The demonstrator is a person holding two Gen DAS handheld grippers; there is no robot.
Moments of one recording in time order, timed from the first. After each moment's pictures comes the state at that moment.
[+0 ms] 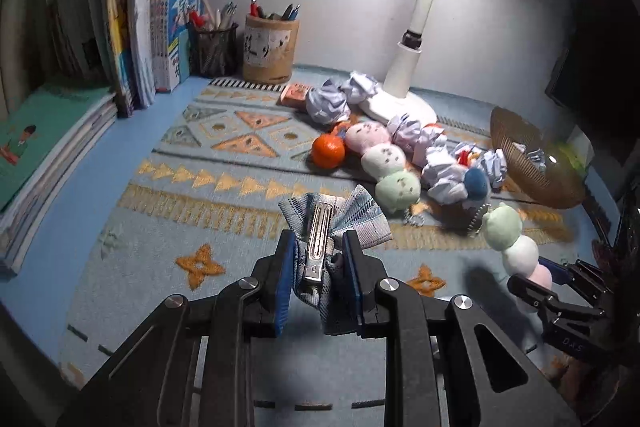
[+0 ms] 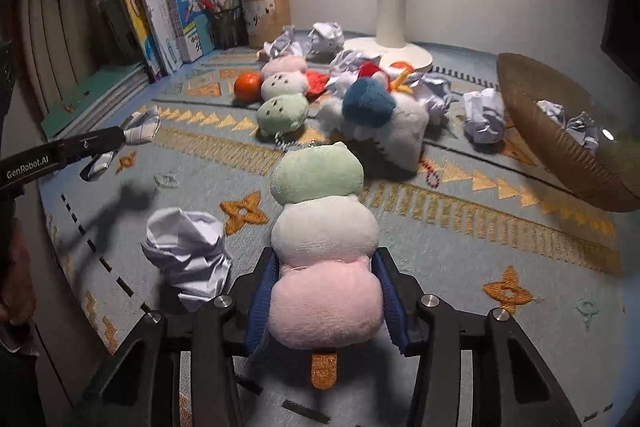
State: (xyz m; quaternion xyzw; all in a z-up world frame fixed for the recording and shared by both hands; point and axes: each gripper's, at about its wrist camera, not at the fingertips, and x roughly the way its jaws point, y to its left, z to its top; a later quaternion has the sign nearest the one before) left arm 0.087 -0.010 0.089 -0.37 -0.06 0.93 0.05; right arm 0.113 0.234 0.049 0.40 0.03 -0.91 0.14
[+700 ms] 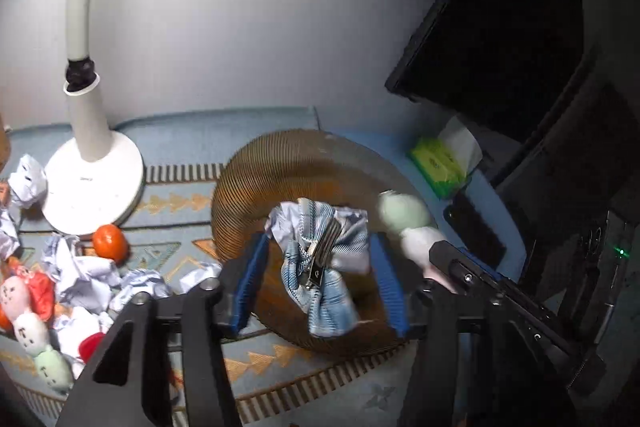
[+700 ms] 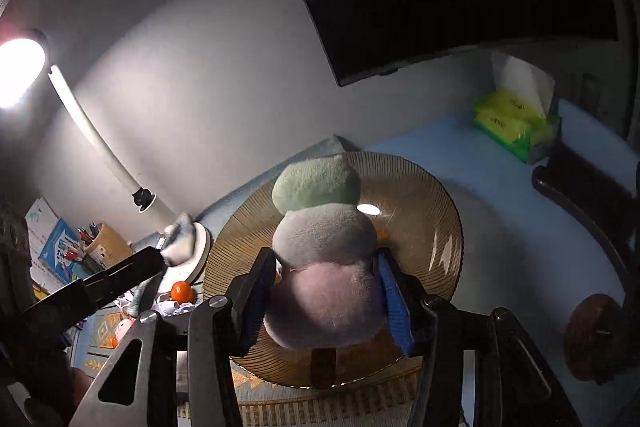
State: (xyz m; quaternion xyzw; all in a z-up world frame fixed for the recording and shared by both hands) left arm -0.091 0.287 0.126 -0.43 -0.09 0.85 0.29; right arm 0.013 0.490 0.131 0.33 -0.21 -0.92 -0.07
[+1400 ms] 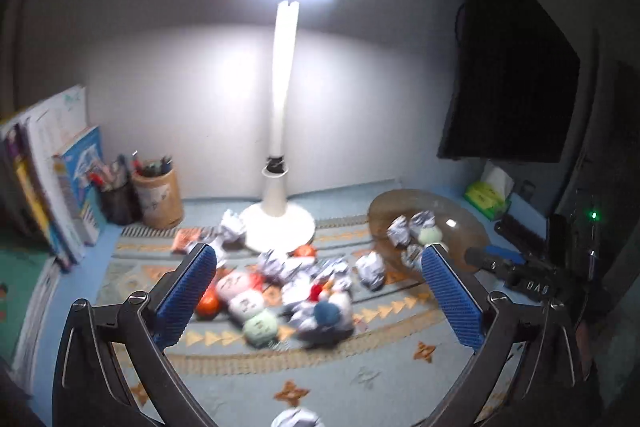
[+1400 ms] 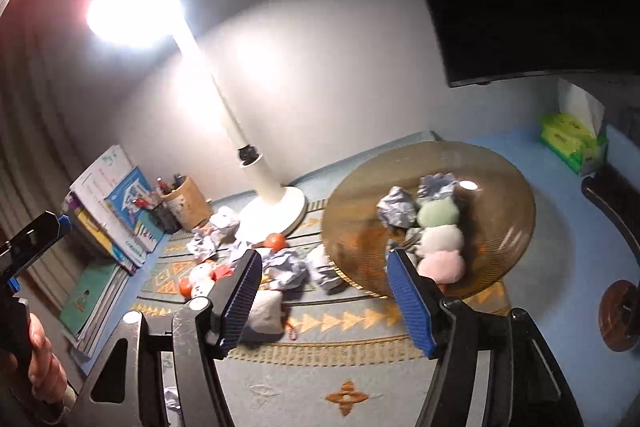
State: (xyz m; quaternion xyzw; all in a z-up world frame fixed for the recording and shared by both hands) left arm 0.085 0.079 0.214 -0.27 -0.02 0.95 0.15; right arm 0.086 0.370 0.159 0.30 -0.15 -0.94 0.08
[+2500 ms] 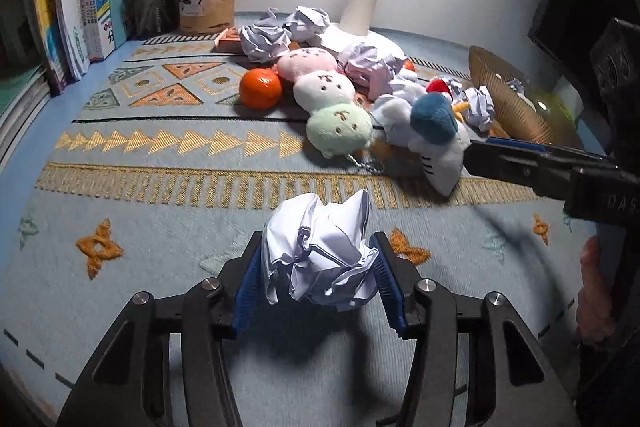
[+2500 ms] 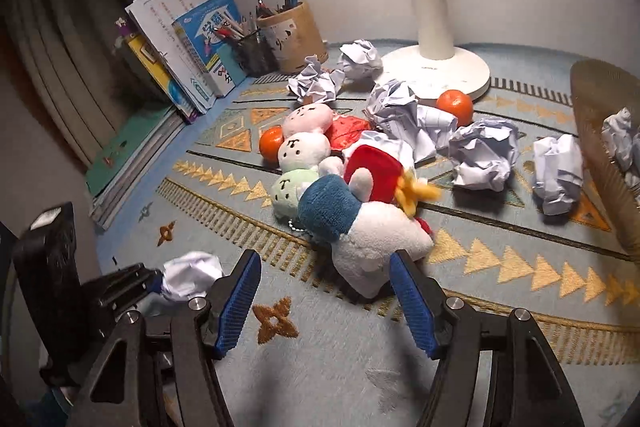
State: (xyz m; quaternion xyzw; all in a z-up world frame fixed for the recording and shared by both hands) left arm 0.062 0.028 0.020 -0.43 -0.05 0.90 0.10; right arm 0.014 0.224 0.053 0.43 -0.01 -0.87 0.23
